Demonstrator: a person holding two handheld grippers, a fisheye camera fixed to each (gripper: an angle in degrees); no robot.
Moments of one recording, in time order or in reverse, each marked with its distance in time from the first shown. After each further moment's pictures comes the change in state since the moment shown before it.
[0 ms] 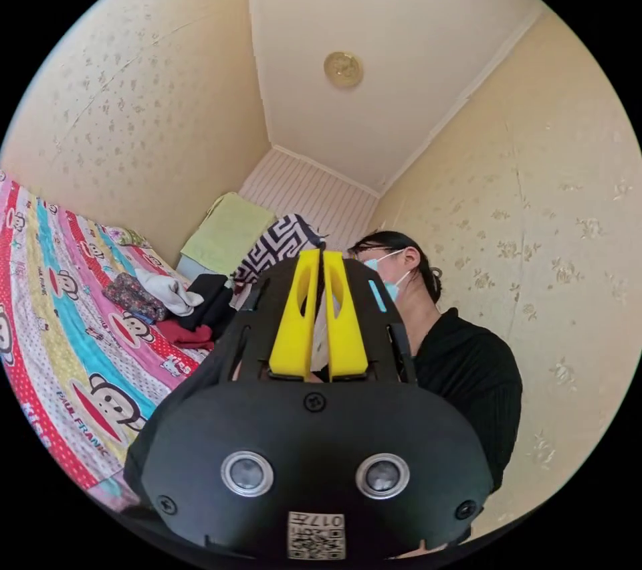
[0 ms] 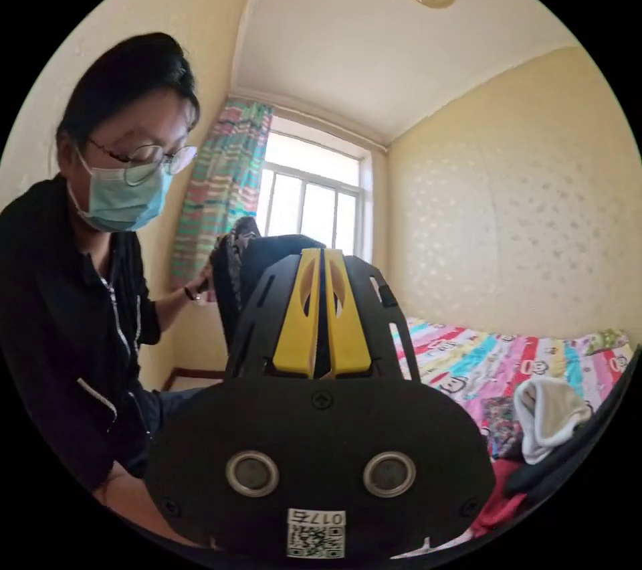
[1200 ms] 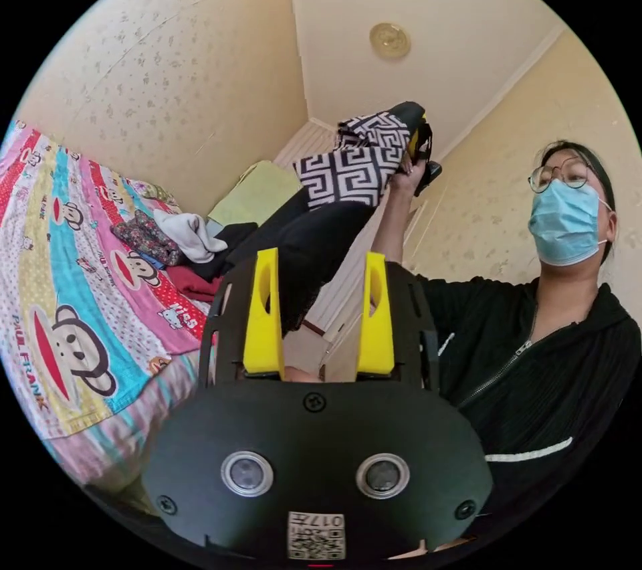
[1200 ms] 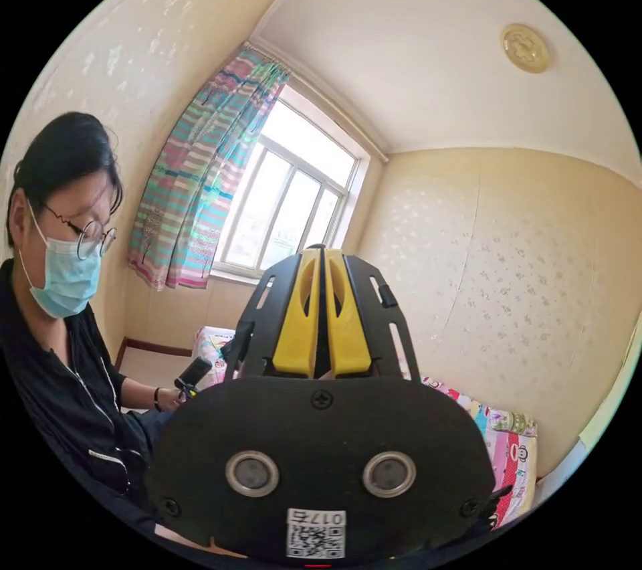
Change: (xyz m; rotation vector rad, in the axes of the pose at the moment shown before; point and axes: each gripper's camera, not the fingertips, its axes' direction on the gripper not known) left arm -0.049 0.131 0.104 -0.098 -0.122 -0.081; right arm -0.339 -0.293 0.133 -0.066 0.081 -0.271
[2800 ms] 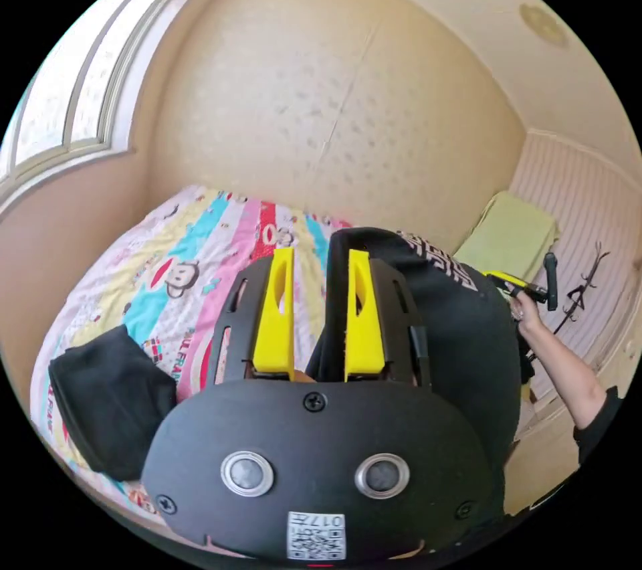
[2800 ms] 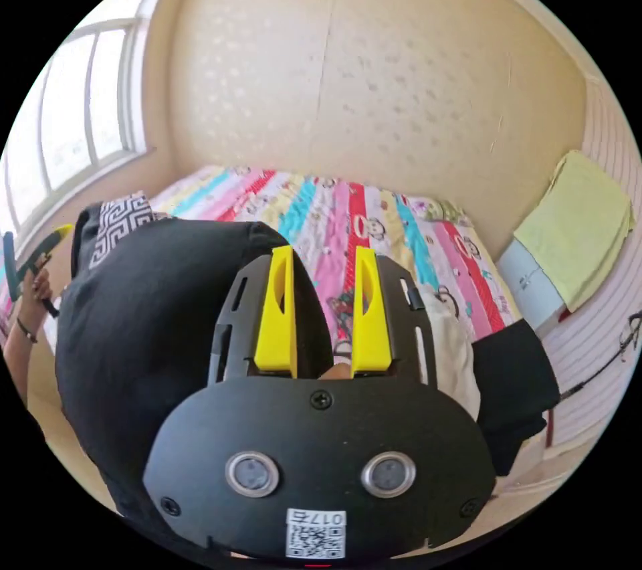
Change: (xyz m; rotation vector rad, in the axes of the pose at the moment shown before) left arm -0.258 -0.208 -0.096 -0.049 -1.143 -0.102; right arm 0.227 0.355 0.460 -1.035 0.758 0.402
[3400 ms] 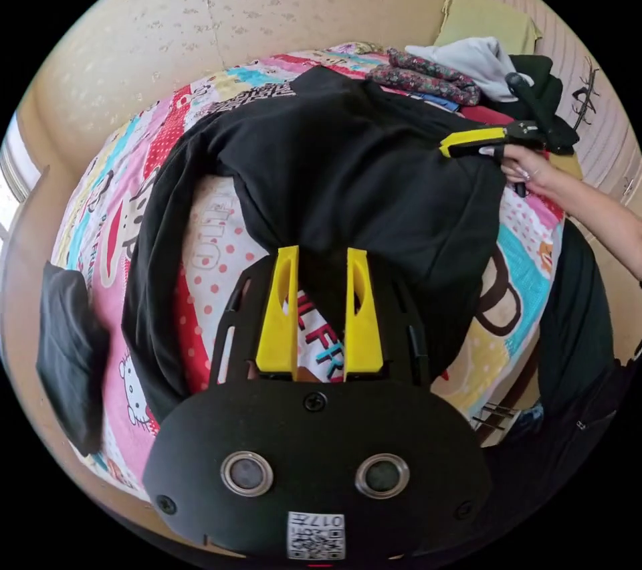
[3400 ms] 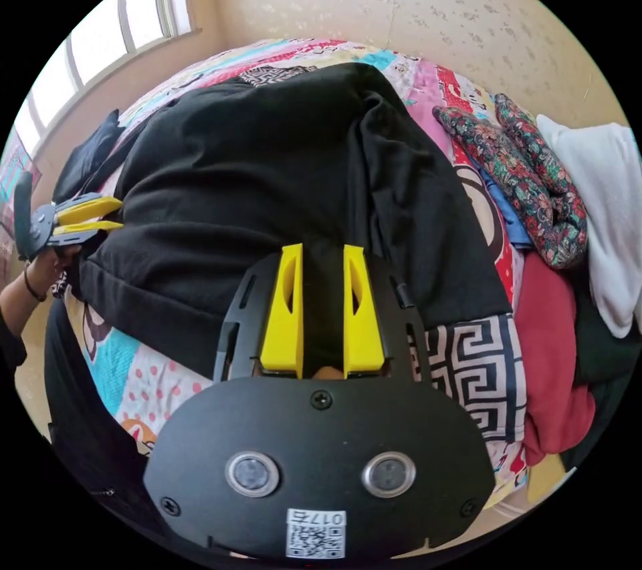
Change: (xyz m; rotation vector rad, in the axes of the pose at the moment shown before) left arm 0.102 0.284 0.146 -0.507 -0.030 0.481; right arm -0.045 0.223 0.208 -0.285 -0.398 -0.164
